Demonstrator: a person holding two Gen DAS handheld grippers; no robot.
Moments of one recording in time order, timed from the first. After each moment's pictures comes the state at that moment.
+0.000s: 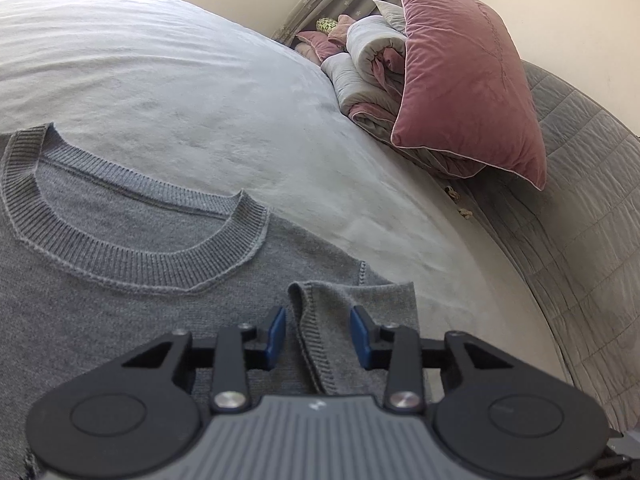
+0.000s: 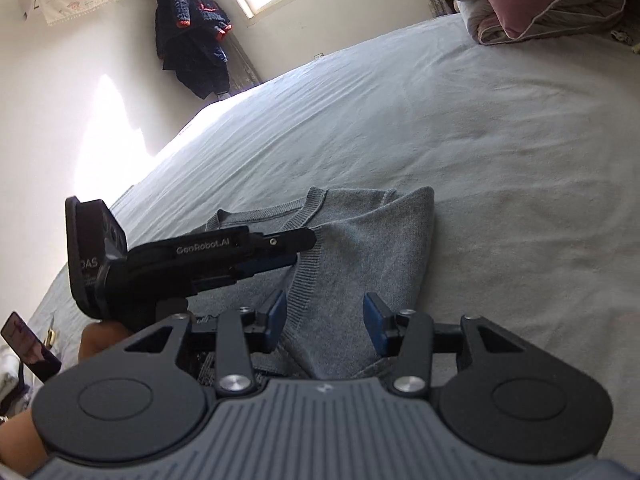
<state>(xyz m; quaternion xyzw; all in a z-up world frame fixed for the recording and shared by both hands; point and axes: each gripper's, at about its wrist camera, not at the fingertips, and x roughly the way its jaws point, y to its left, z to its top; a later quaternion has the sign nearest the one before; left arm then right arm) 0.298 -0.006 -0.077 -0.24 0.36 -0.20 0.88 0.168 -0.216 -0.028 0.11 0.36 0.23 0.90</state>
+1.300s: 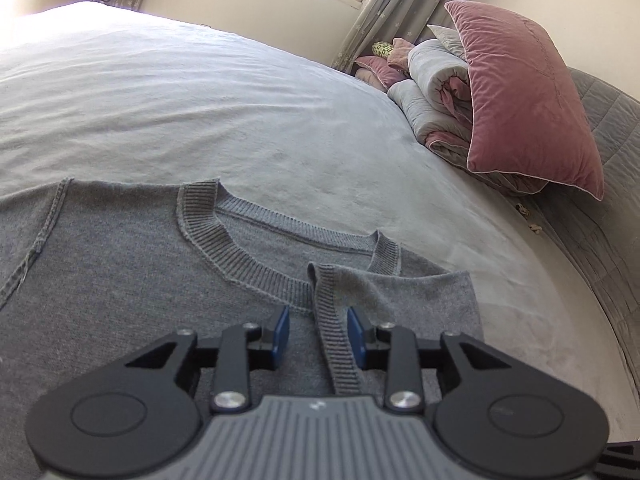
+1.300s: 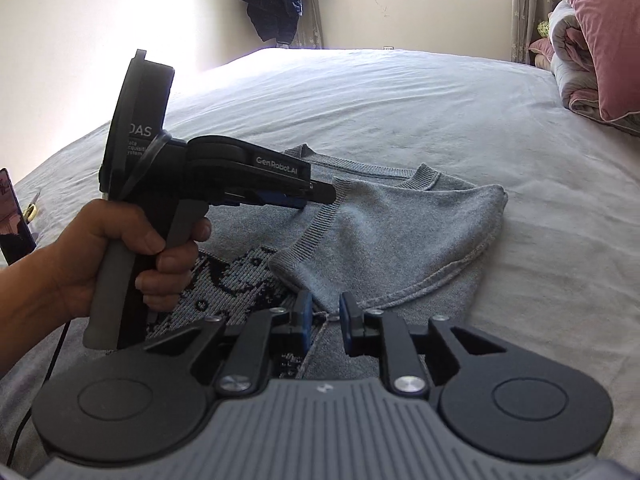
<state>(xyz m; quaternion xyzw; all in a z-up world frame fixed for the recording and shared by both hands) 0.260 0.078 -0.055 -0.18 0.36 -0.09 0.91 0.160 -0.139 -0.026 -0.02 0.36 0.27 0.90</state>
